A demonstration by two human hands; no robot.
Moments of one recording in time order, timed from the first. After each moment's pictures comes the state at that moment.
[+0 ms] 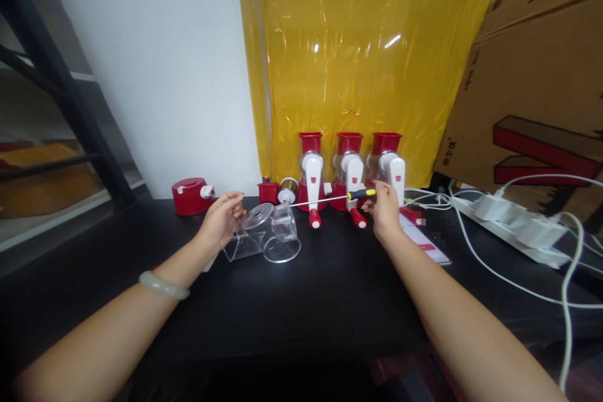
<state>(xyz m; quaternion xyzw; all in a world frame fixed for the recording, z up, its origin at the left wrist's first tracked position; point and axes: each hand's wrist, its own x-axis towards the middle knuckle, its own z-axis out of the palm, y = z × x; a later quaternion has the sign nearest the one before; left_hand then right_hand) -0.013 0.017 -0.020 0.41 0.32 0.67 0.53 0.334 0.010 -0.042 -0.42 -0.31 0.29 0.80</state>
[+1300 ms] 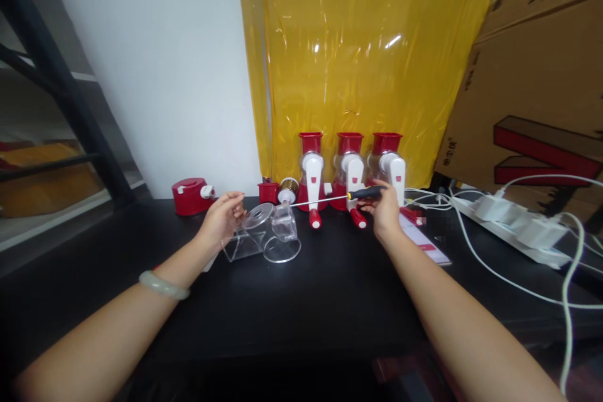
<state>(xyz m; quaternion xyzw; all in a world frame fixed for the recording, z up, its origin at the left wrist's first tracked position) -0.014 0.018 -0.022 0.42 0.32 0.66 0.53 0.336 0.008 -0.043 -0.40 -0.33 0.32 0.79</state>
